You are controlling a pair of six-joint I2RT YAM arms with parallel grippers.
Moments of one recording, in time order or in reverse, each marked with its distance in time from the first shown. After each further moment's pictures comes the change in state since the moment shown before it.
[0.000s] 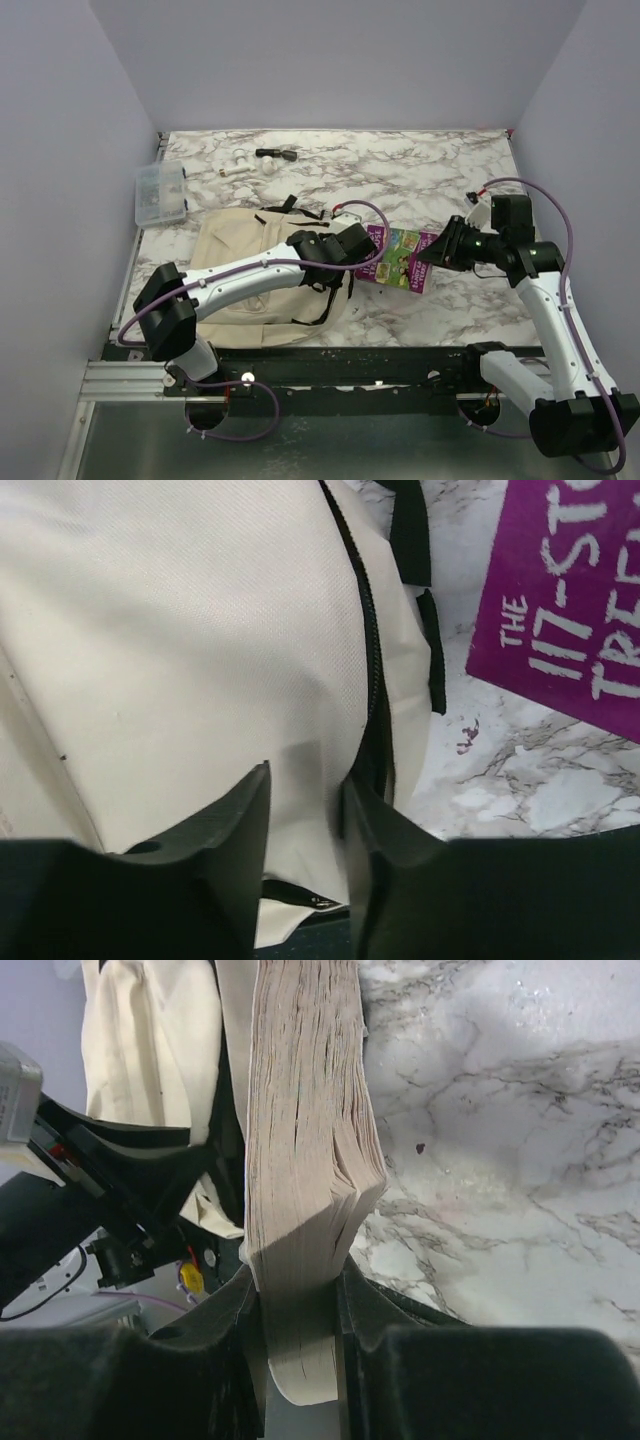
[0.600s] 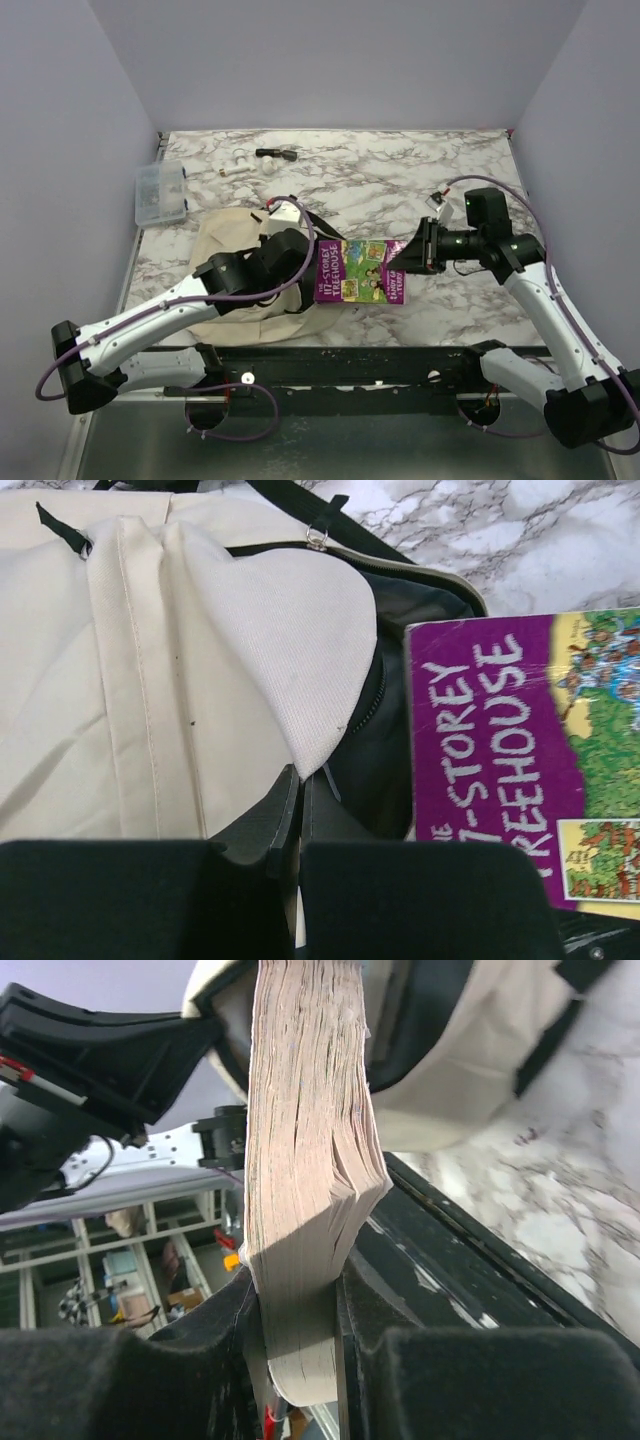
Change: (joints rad) left arm 0.022 -0.473 -0.202 0.045 -0.146 0.005; right arm 0.177 0.050 0.017 0.037 -0.259 0.098
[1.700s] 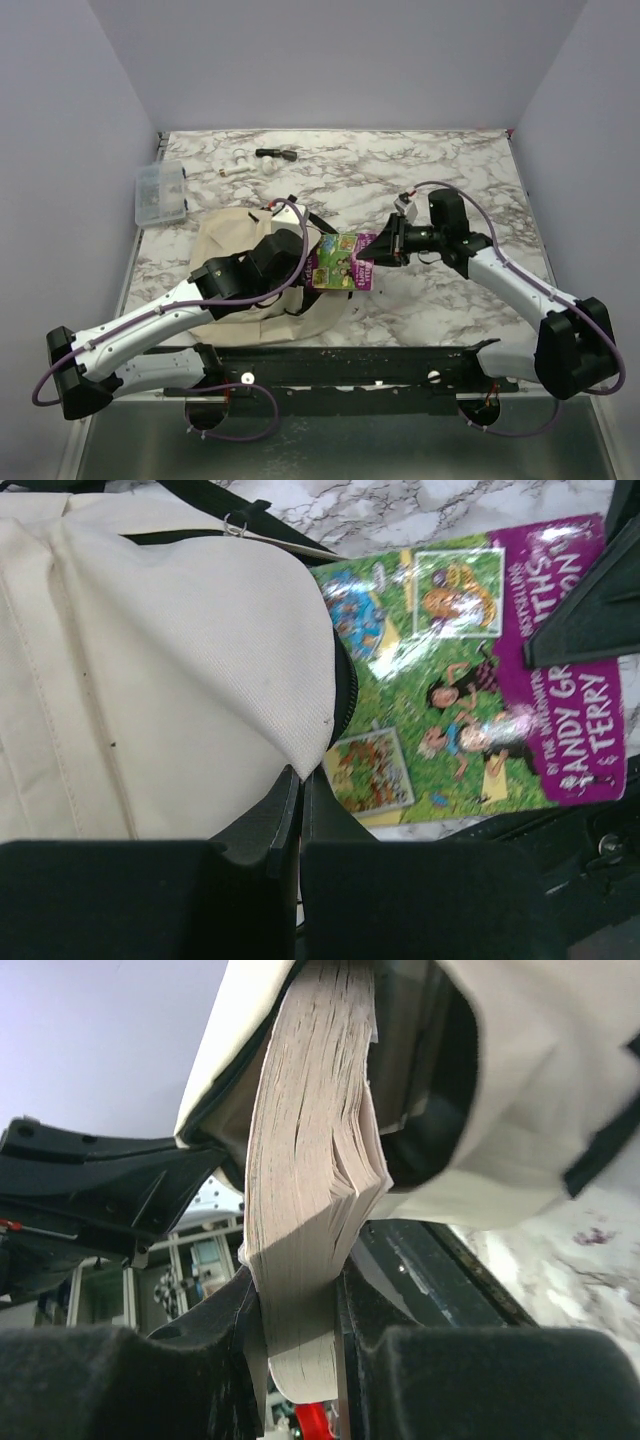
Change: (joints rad) left arm 0.013 -0.103 -0.103 0.145 0.131 0.019; right arm 0.100 0.268 -0.185 0.656 -0.061 0.349
